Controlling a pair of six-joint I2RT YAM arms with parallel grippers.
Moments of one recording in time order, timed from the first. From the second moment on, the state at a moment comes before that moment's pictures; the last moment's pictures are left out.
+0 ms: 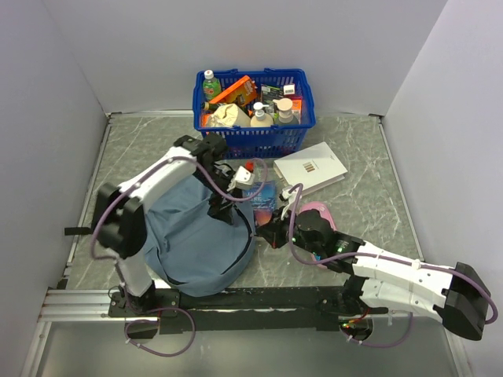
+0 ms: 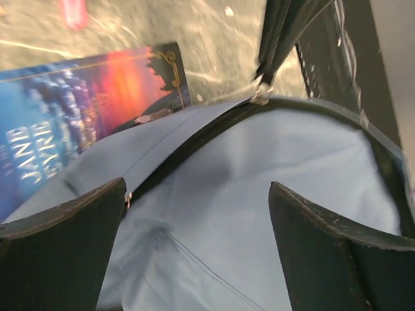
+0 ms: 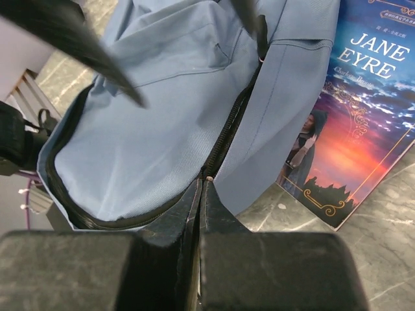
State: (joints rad) left arm -0.54 1.76 1.52 -1.17 0.87 1.14; right arm 0.98 0.91 0.48 0.08 0.06 0.52
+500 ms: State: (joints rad) left arm -0.64 1.95 1.67 -1.28 0.87 1.35; right arm 0.98 0.89 0.47 0.10 0.06 0.54
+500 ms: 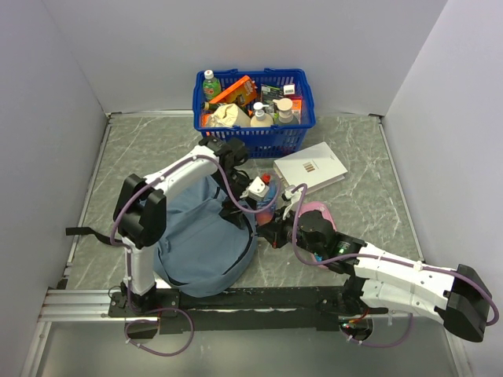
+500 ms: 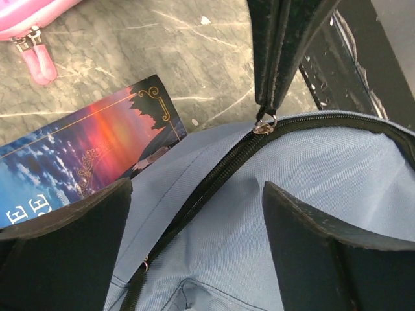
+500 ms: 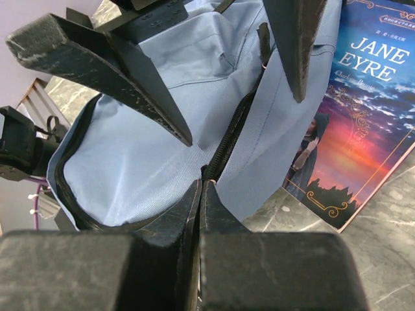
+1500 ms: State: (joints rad) left arm -0.58 2.00 1.72 -1.06 0.74 1.02; right arm 0.98 0.86 0.47 0.10 0.09 0.53
